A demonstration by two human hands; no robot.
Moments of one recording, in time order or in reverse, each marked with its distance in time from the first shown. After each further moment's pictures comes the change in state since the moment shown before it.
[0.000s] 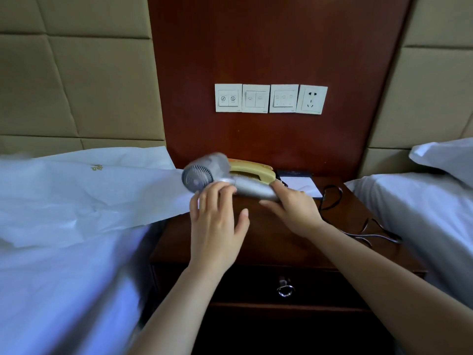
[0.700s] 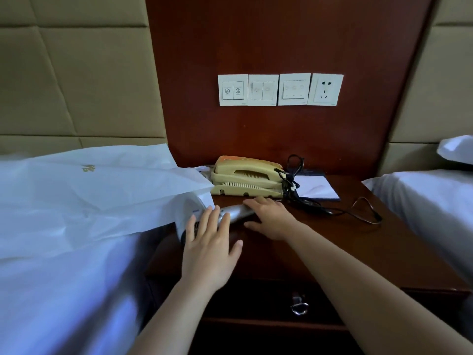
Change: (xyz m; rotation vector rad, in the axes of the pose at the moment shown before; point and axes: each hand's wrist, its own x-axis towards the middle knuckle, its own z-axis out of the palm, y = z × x) left_hand -0.019 -0.039 0.036 0.294 -0.507 -0.062; right_hand 0.040 0.000 0.084 -0.026 -0.496 0.031
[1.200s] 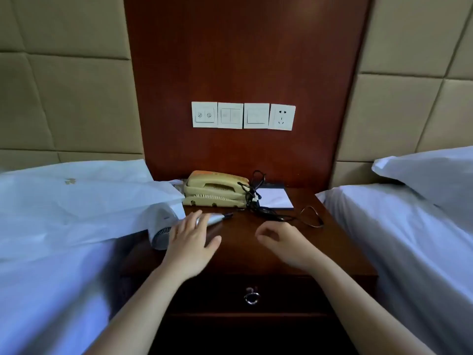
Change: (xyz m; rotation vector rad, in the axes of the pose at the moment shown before) left_hand -0.002 0.034 -0.050 -0.267 -0.205 -0.014; right_hand -0.149 0.019 -0.067 0.551 0.119 0.122
